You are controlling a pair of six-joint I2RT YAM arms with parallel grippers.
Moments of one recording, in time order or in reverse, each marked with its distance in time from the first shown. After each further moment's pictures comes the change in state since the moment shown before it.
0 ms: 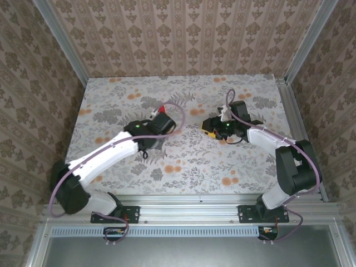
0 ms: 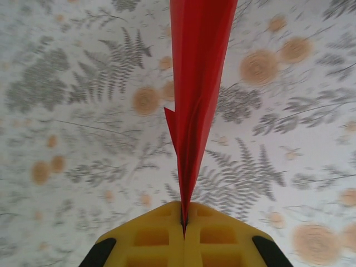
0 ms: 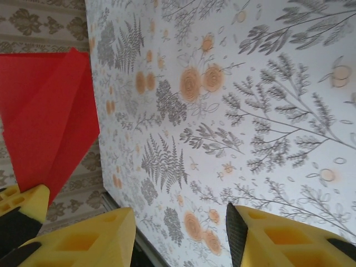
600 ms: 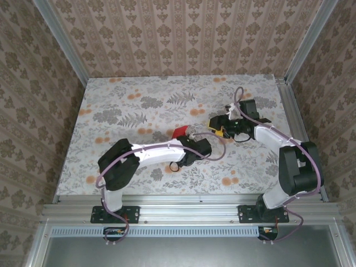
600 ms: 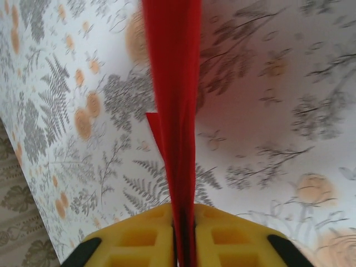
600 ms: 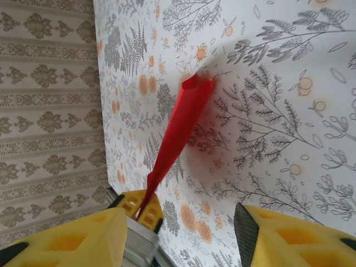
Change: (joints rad) left arm -0.263 0.459 0.100 0.011 -0.132 0.046; right arm -0.106 -0.010 0.011 -0.074 -0.100 -0.098
